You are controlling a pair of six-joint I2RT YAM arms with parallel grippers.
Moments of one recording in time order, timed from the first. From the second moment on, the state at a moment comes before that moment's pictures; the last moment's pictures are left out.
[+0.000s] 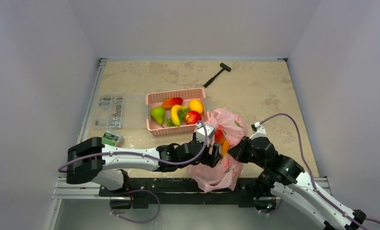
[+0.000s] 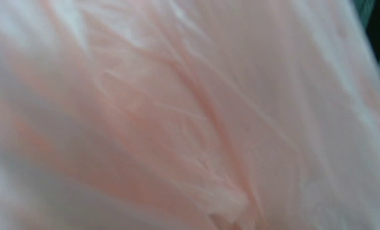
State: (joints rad) left arm -1.34 1.42 0.76 0.19 -0.31 -0.63; right arm 0.78 0.36 0.44 -0.71 0.14 0.93
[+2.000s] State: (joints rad) left arm -1.12 1.83 1.24 0.07 -0.20 -0.68; right arm 0.78 0.52 0.43 -0.72 0.43 1.16
